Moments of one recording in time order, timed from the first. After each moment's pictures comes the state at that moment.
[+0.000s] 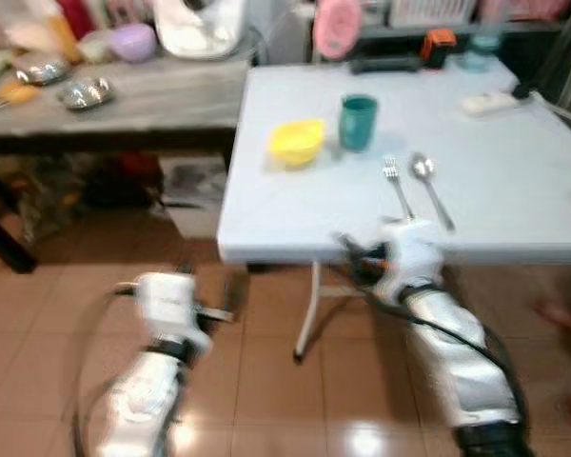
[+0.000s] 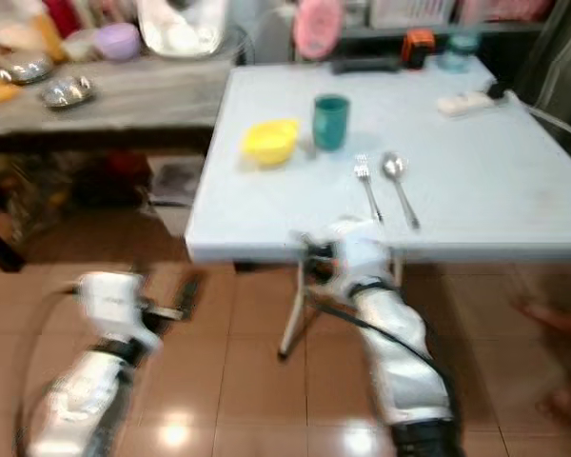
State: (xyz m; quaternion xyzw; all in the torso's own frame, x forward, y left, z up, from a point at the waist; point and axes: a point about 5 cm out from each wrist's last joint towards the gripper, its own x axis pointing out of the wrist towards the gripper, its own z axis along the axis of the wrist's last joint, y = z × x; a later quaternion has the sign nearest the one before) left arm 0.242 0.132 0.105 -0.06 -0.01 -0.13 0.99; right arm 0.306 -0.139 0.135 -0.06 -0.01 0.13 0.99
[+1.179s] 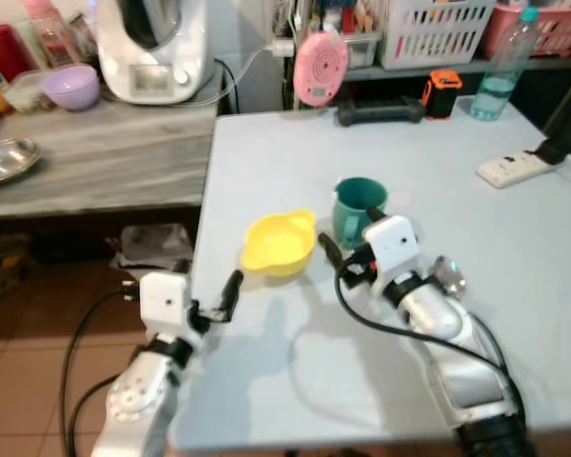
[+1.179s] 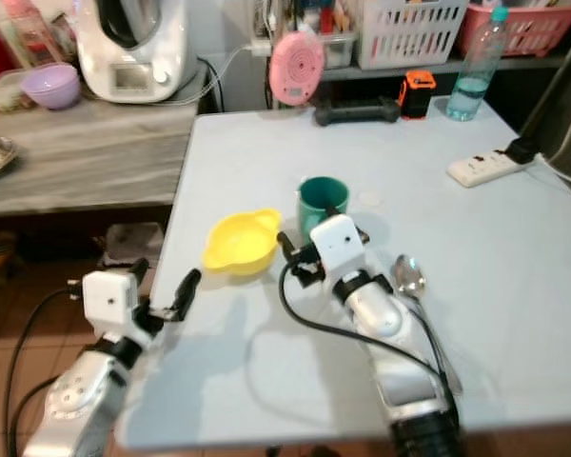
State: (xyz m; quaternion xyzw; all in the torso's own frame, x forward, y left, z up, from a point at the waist) left arm 0.242 0.136 0.106 -0.05 -0.01 -0.14 0.99; right arm 0.304 -0.124 0.148 -0.15 -0.05 0.23 0.96
